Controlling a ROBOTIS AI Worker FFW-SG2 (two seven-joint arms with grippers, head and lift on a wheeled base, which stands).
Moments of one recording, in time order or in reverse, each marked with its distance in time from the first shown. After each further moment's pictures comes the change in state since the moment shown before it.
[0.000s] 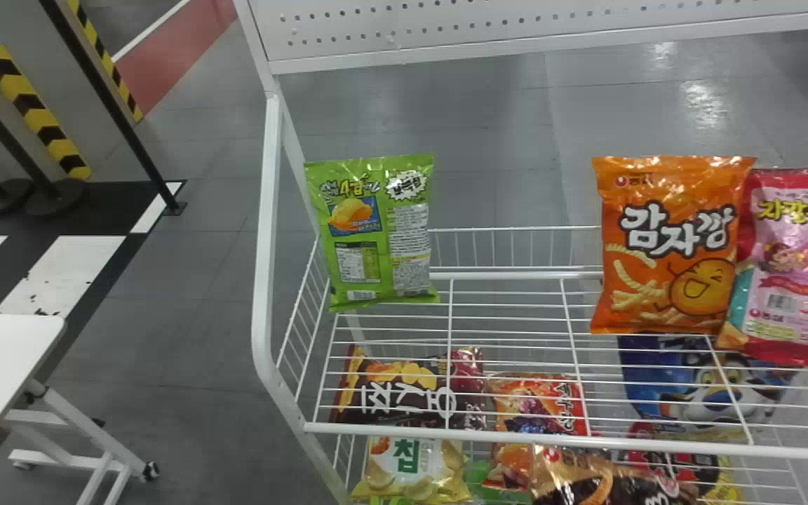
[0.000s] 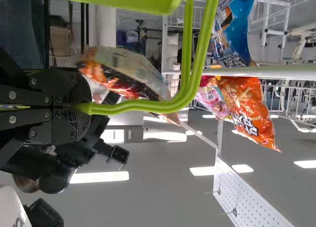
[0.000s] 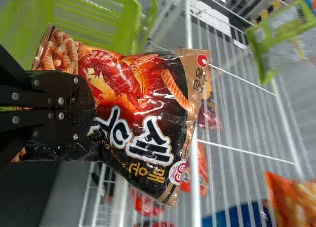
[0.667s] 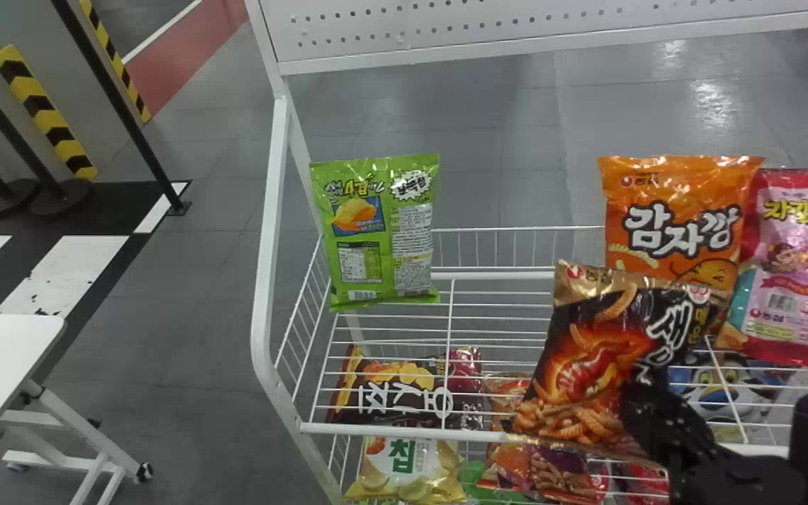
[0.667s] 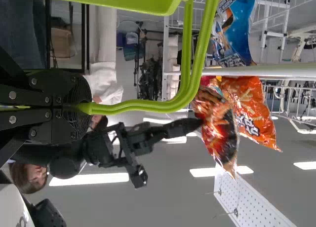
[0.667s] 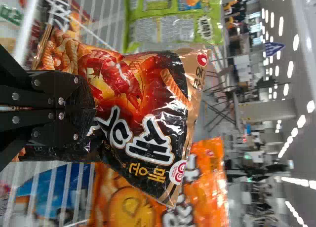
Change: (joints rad) left arm 0.024 0.001 0.015 -0.026 0.000 0.006 0.000; right arm -0.096 0.004 0.079 0.233 0.147 -0.730 -0.170
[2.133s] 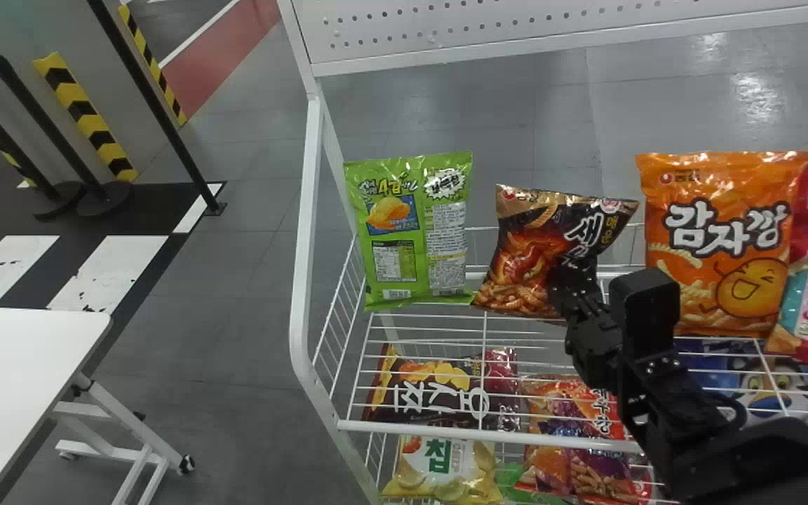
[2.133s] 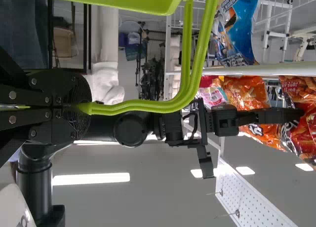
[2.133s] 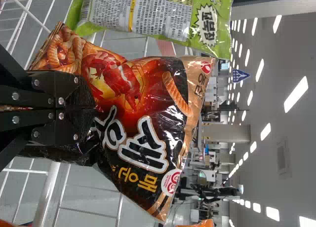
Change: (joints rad) left arm 0.011 -0.003 0.003 -0.021 -0.003 0.015 0.000; right arm -0.651 0.045 0.218 0.925 0.020 -0.525 -0.145
